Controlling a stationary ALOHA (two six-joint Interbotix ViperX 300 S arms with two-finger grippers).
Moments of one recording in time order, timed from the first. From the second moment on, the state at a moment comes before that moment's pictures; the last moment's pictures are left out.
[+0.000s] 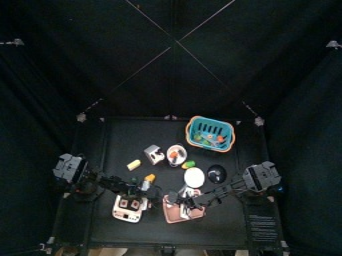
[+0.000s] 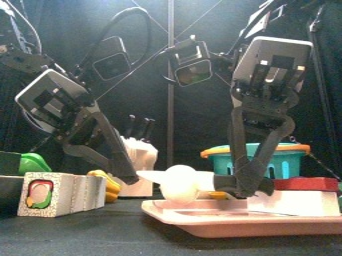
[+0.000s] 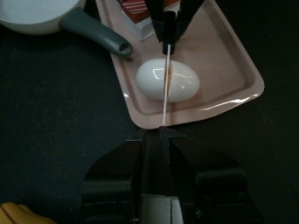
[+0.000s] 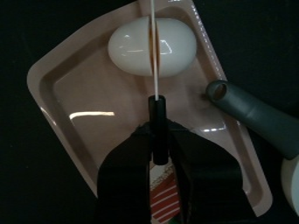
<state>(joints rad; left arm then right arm) -0.25 0.14 0.87 -0.40 -0.38 0.28 0.29 0.19 0.45 -0.25 0.57 0.73</state>
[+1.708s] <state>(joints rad) -0.27 0.24 0.82 -0.40 -0.39 0.27 0.29 0.23 0.45 -0.27 0.54 0.73</state>
